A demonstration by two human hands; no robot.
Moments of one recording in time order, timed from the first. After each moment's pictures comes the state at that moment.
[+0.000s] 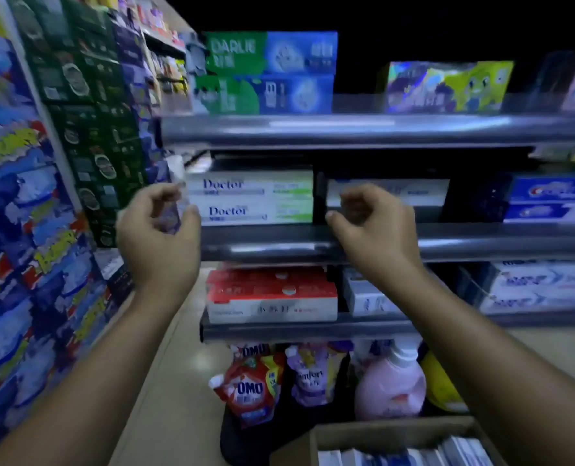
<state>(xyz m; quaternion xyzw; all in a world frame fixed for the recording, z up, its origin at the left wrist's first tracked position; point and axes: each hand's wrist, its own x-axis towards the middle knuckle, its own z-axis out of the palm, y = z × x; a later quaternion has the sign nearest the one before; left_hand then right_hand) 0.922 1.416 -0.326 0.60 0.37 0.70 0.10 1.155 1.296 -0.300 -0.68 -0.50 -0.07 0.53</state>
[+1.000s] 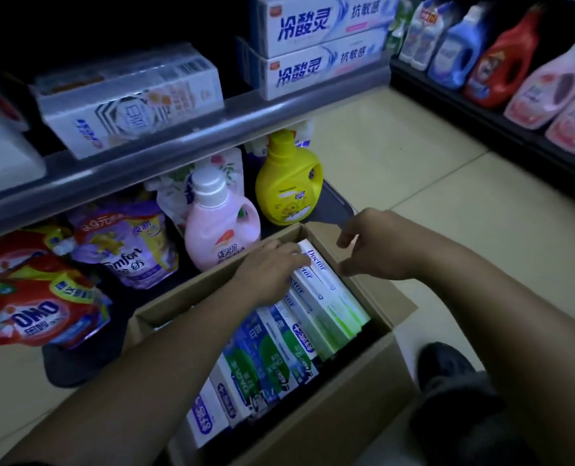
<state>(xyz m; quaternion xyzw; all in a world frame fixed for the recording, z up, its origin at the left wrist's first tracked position) 1.239 1.235 -0.681 0.99 -0.02 -0.05 0.10 1.322 1.050 -0.512 -0.91 -0.33 0.25 0.07</state>
